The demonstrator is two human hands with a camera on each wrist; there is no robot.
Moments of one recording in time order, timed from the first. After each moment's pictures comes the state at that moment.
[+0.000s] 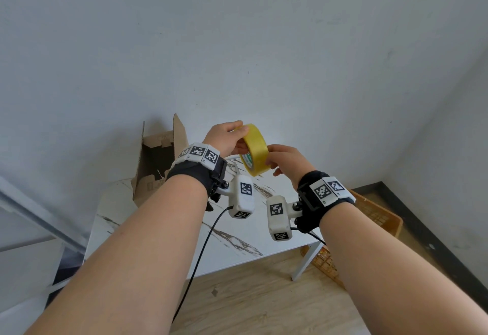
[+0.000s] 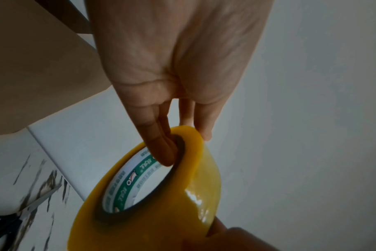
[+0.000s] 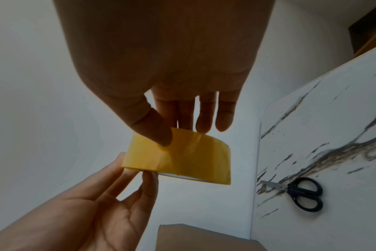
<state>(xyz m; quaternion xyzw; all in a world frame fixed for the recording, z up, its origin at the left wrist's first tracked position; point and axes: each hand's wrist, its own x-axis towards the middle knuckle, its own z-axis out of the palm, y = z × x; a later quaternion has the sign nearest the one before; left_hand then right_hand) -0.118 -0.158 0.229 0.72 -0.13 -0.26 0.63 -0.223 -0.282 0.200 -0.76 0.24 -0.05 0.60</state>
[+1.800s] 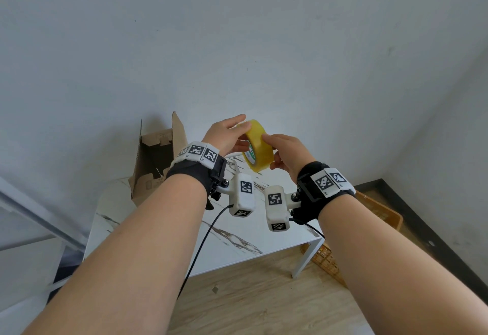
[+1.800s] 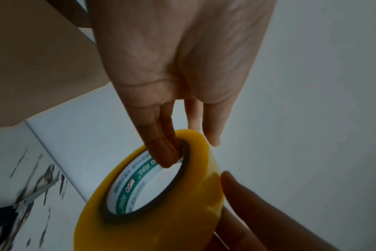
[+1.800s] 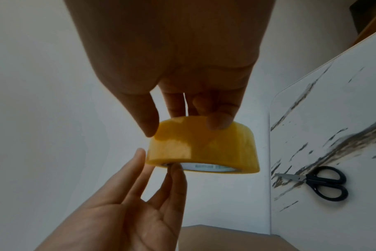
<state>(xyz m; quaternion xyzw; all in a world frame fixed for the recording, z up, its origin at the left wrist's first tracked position) -0.123 -0.161 0.233 0.70 -0.14 -0.26 0.65 -0.215 -0.285 0.209 -0.69 0.26 -0.09 0.67</state>
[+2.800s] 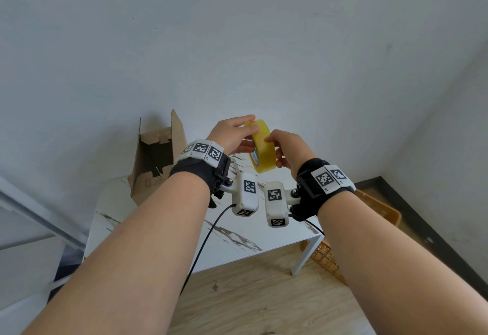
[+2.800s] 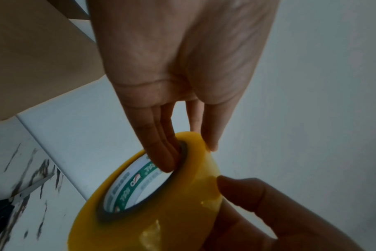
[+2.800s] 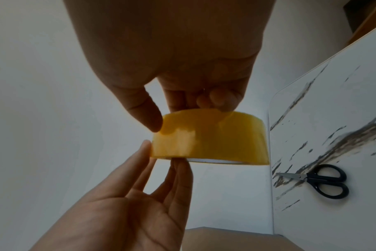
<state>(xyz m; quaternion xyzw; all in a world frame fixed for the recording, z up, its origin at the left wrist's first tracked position) -0.132 -0.167 0.235 0.70 -0.15 -0.29 0.64 -0.218 -0.284 0.217 -0.67 0.32 -0.09 0.66</state>
